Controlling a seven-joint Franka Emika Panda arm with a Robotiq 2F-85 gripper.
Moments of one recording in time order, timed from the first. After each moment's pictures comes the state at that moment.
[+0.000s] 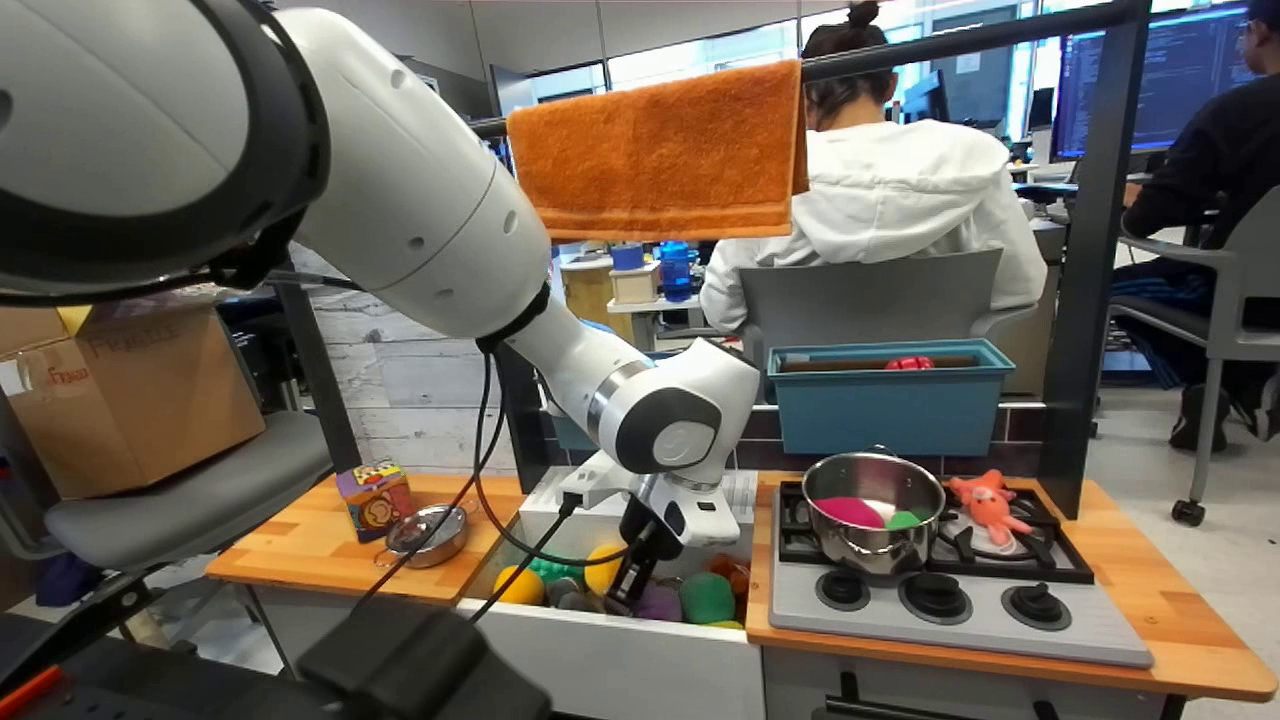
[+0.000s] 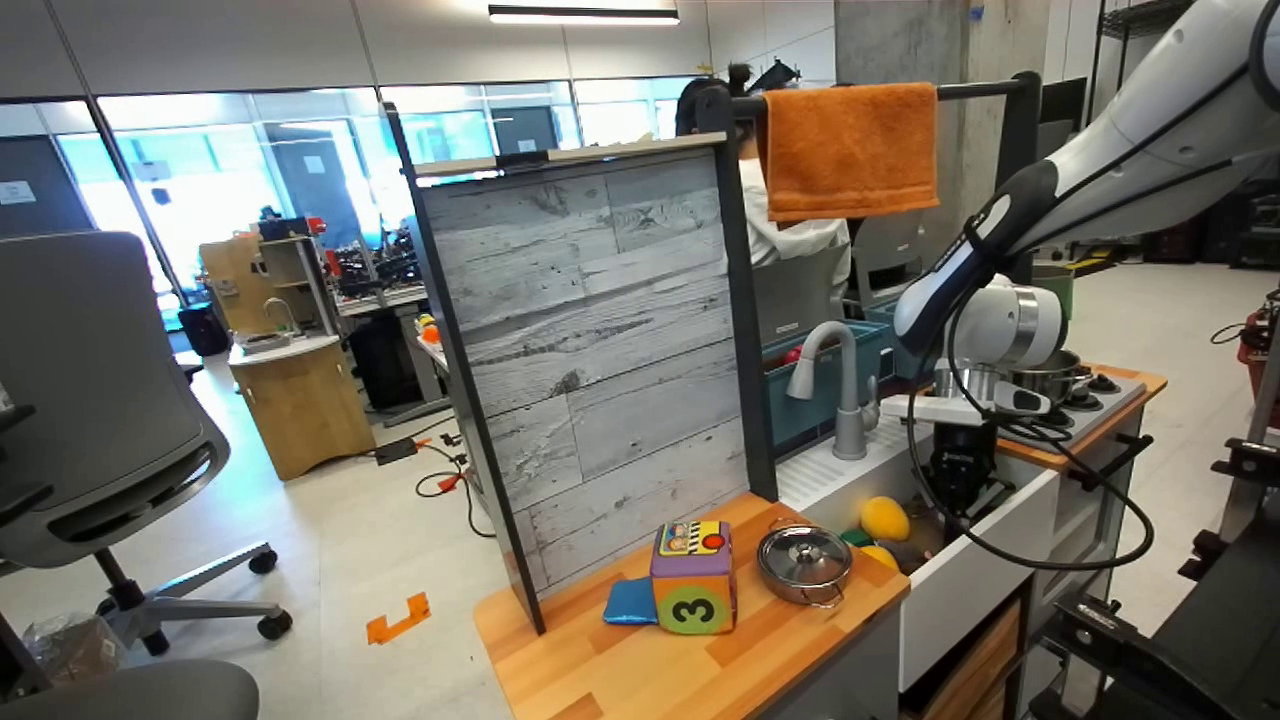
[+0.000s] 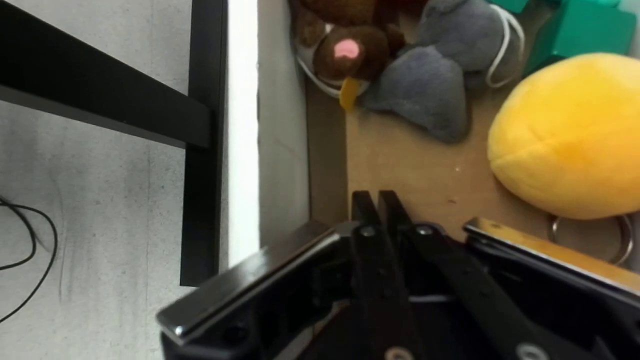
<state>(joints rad) -0.31 1.49 -0.05 -0.97 0.41 2.05 0.98</state>
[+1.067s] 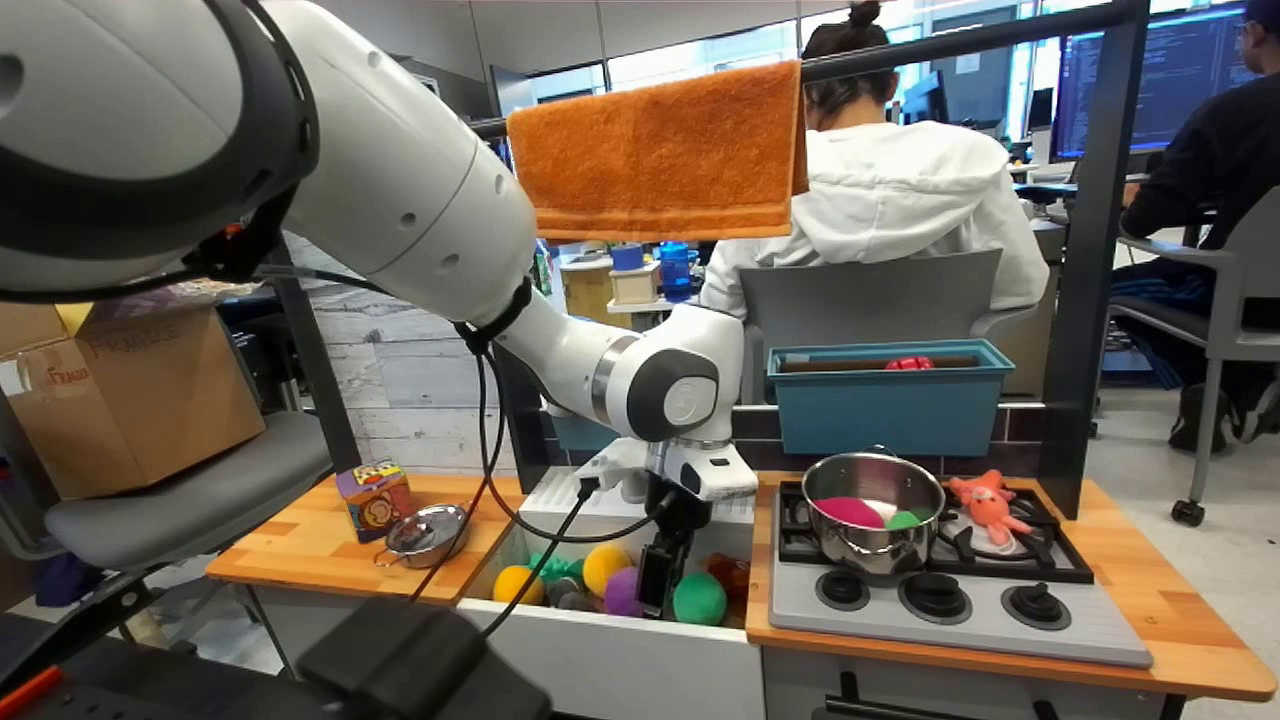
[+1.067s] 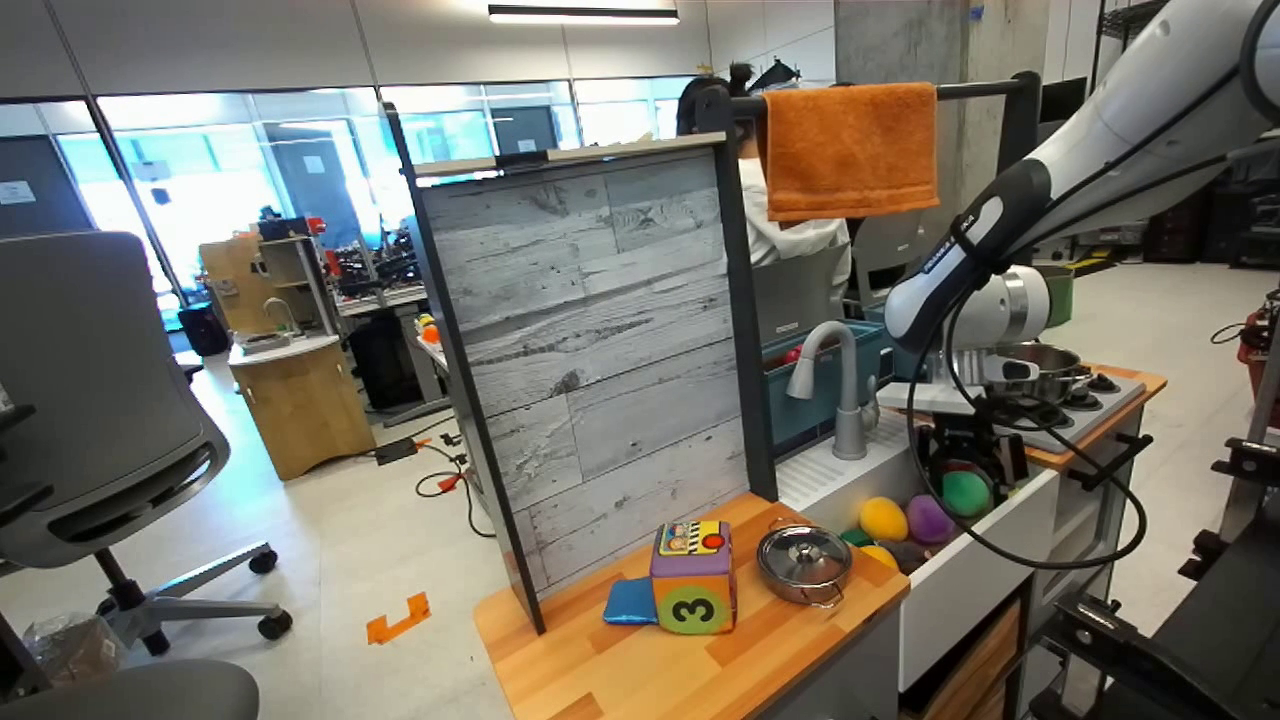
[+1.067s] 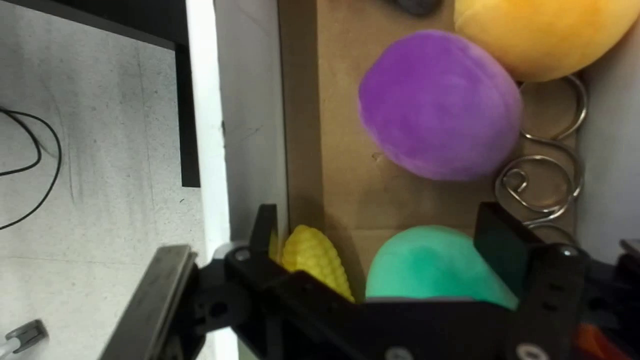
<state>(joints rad) -0.26 1.48 -0.13 -0.92 0.26 2.10 1.10</state>
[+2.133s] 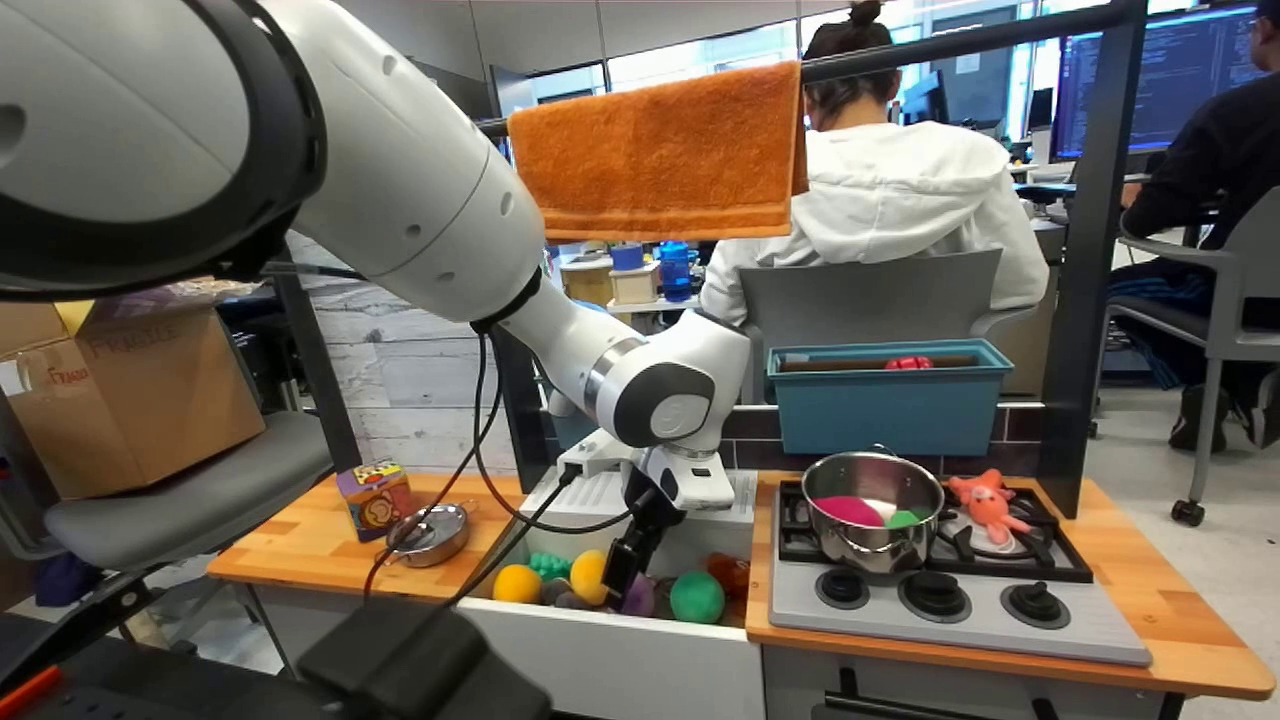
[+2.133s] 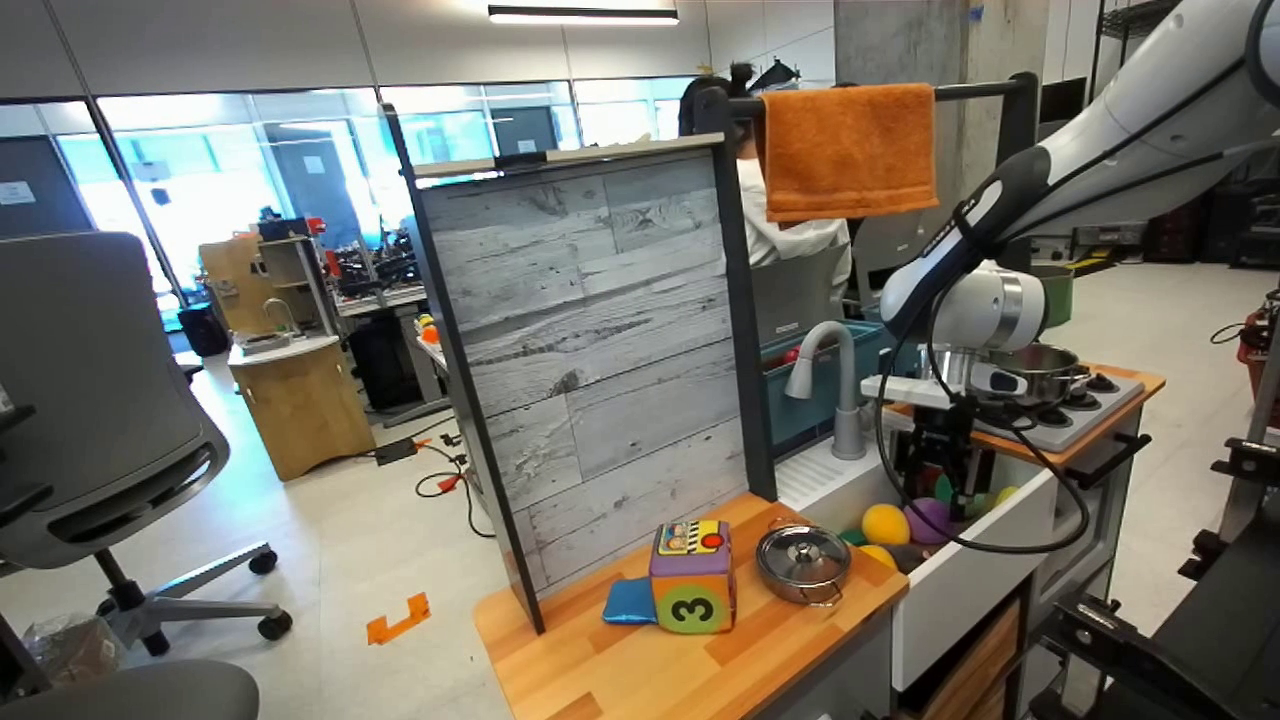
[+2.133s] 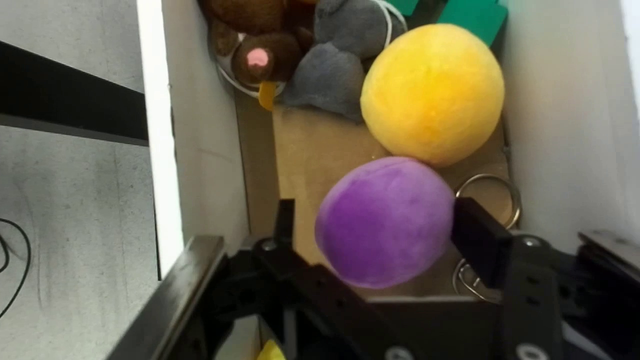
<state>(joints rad) -0.31 1.48 -0.02 -0.92 0.37 2.10 1.09</state>
